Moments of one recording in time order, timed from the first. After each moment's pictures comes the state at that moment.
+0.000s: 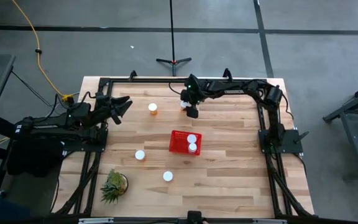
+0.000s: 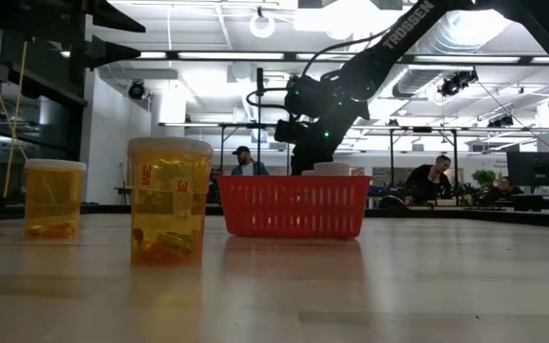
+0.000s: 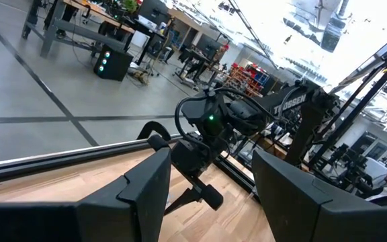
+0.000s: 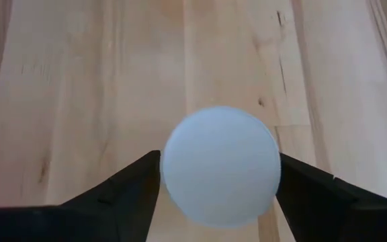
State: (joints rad) left arm 0.06 0.28 0.35 -0.01 -0.51 -0.50; right arm -0.49 2.02 1.34 -0.29 -0.24 -0.37
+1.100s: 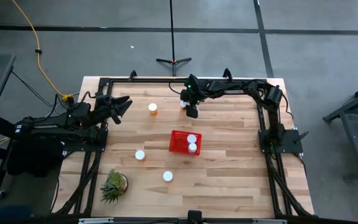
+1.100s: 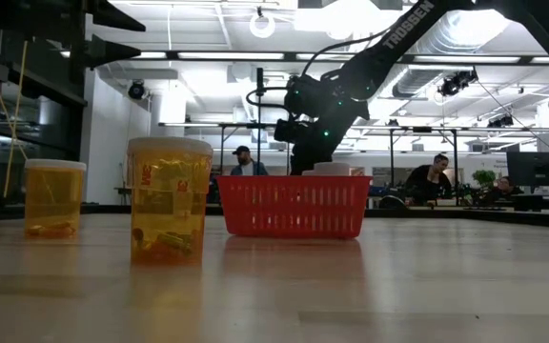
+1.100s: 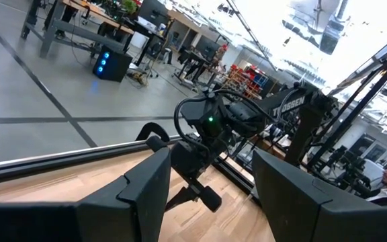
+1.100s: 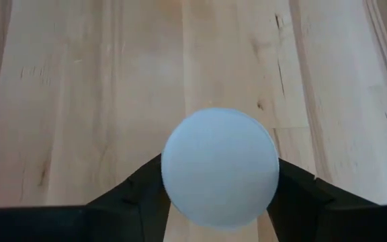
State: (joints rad) left arm 0.06 0.28 0.35 0.00 -0.51 -0.51; right arm -0.48 2.02 1.34 -0.29 -0.24 -0.36
